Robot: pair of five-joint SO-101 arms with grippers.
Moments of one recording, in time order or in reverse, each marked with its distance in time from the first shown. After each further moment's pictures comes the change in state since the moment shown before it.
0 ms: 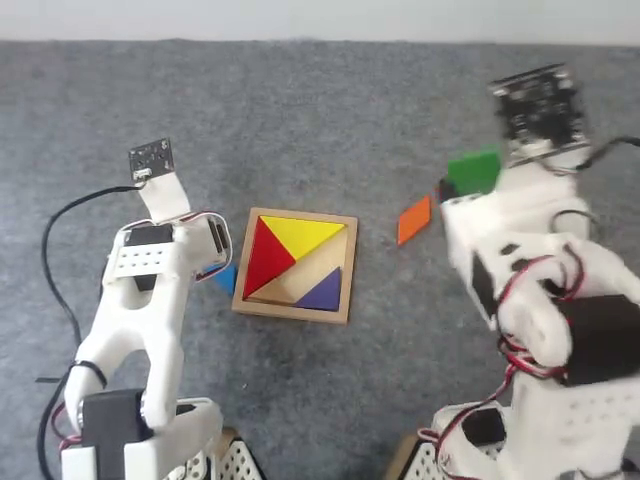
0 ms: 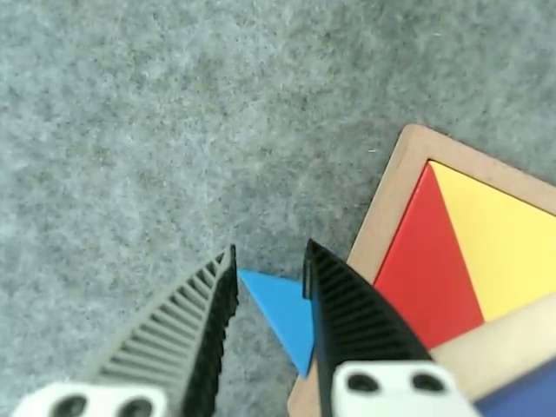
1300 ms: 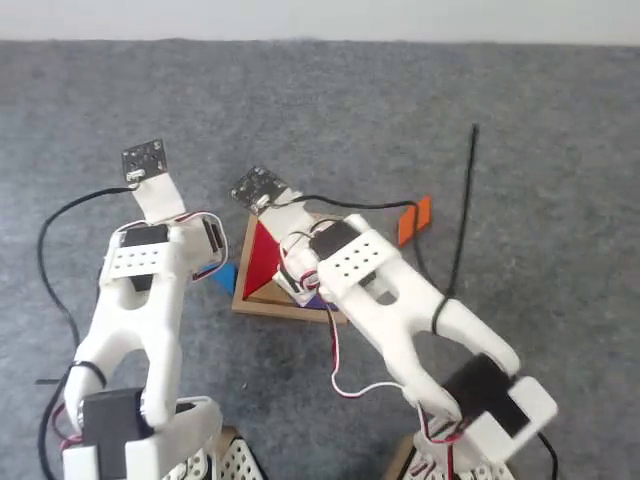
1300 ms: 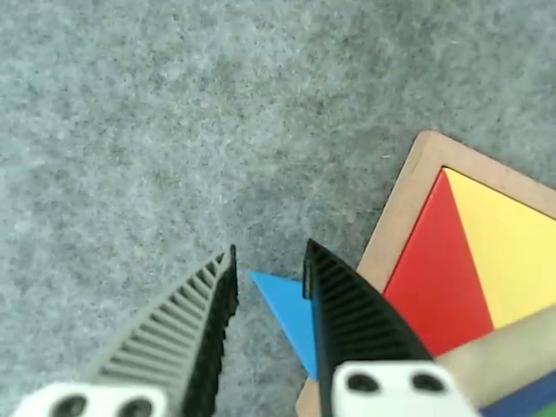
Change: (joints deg) left arm -1.4 0.0 0.0 0.0 0.0; right arm -27.5 38.9 32.8 -41.6 1.1
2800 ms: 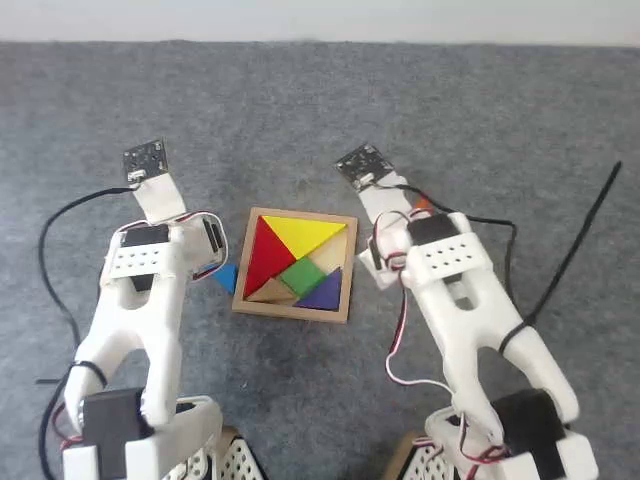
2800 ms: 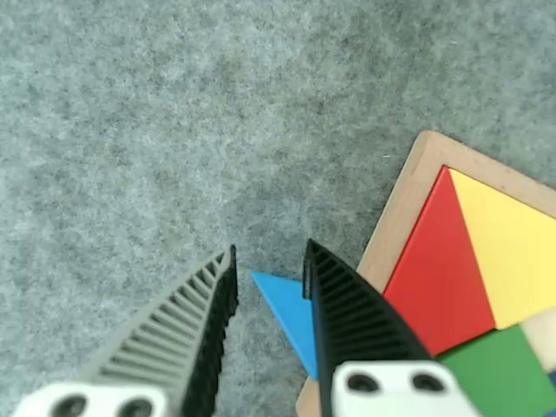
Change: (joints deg) left arm 0.0 0.0 0.0 0.0 0.0; right arm 20.6 -15.1 13.2 1.1 7.4
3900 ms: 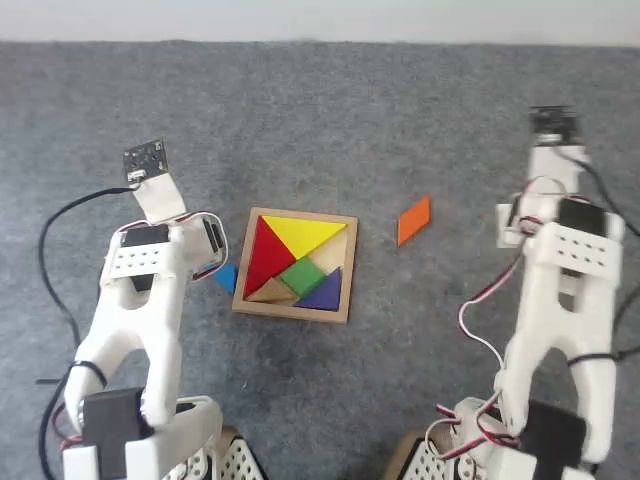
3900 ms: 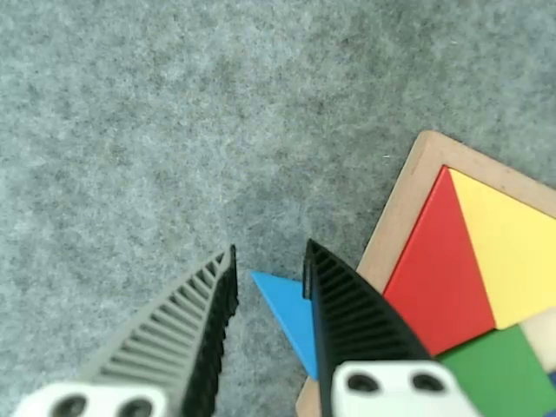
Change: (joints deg) left arm 0.0 0.0 0.0 0.0 0.0; right arm 35.5 -4.0 -10.8 7.4 -2.5
